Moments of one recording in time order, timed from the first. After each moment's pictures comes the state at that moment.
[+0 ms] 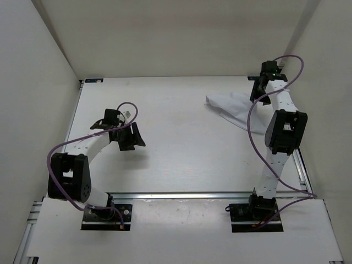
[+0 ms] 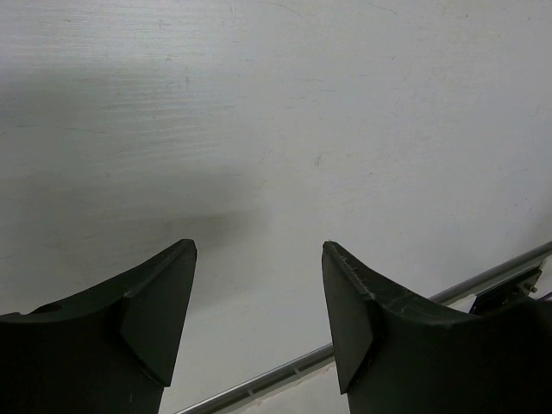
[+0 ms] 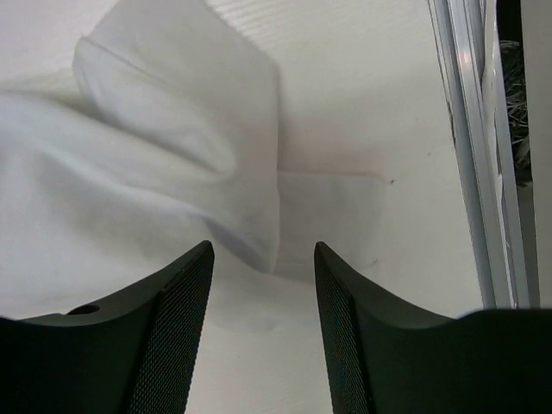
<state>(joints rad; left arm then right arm) -0.12 1.45 0.86 -0.49 0.39 -0.37 -0.07 2.13 1.92 -0.82 0.17 0.15</state>
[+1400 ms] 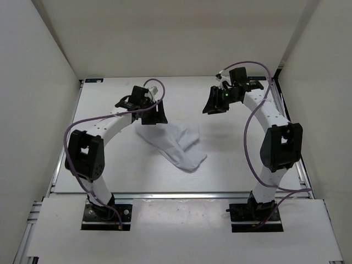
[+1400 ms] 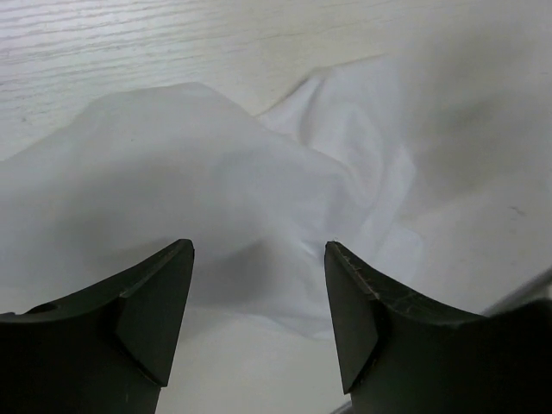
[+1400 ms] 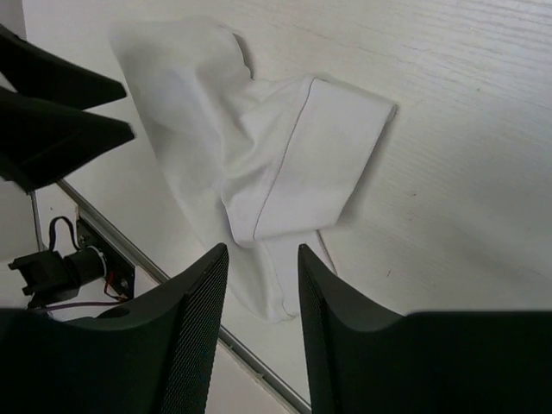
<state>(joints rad) -0.37 1.71 1.30 -0.43 0.30 -0.39 0.23 1.84 1.64 -0.79 -0.62 0.23</state>
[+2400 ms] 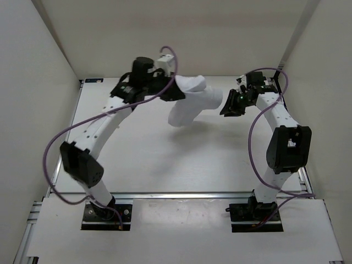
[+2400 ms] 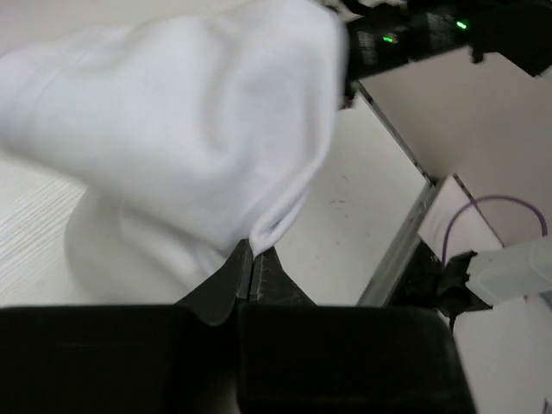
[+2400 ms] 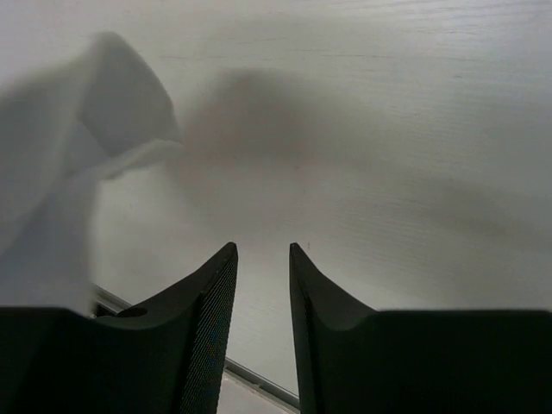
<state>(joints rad) -0.54 1.73 1.81 -0.53 0.53 -0.26 0.10 1.80 1.54 -0.79 -0.48 0.30</state>
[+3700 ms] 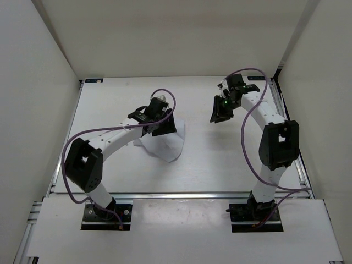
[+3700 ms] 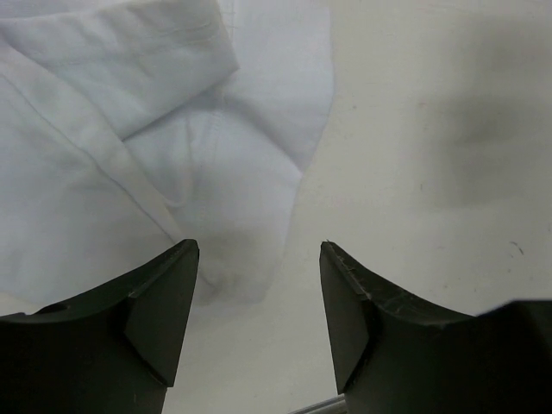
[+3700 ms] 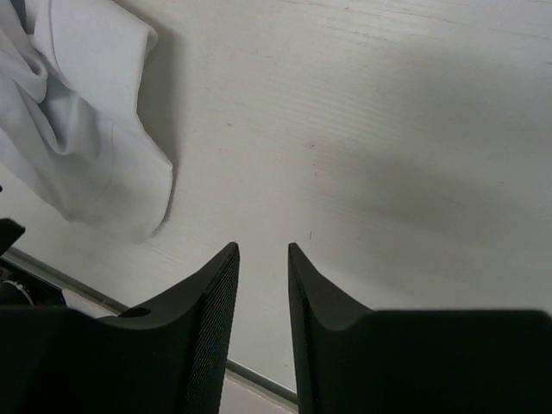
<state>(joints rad) -0.62 1.62 1.22 -0.47 -0.05 -0.68 0.25 1.89 1.59 -0.87 -0.38 0.21</state>
